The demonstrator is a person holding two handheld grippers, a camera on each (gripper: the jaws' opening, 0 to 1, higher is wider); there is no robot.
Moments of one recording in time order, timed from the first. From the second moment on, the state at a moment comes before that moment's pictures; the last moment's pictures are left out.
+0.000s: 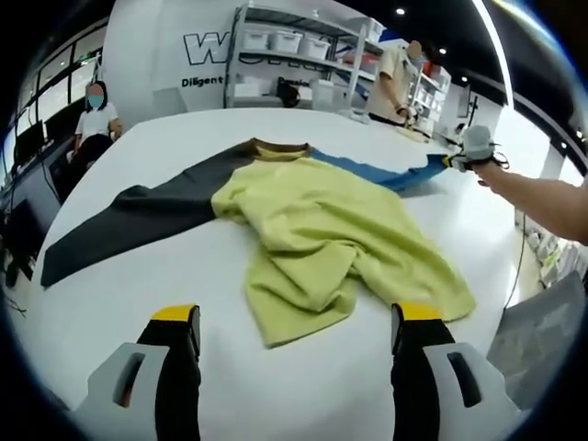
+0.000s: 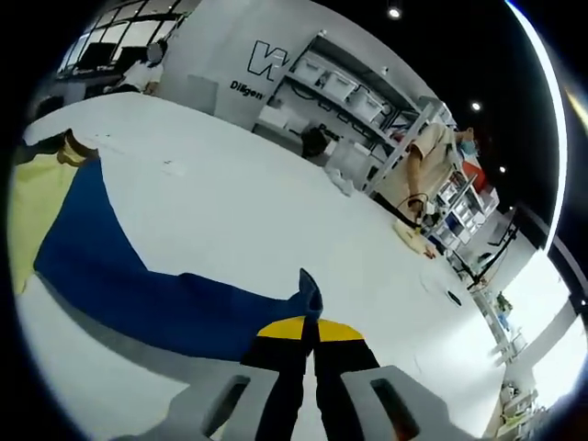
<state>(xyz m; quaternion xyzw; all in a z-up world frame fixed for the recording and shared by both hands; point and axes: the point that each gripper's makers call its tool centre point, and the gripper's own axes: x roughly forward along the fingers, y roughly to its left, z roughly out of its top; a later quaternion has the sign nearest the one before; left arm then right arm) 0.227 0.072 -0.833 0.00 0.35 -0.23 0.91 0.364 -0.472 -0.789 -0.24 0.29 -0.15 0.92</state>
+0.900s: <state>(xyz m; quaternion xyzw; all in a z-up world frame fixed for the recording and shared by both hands) 0.228 0.070 -0.836 0.01 0.35 -0.23 0.91 0.322 -0.494 -0.853 -0.16 0.40 -0.19 0.88</state>
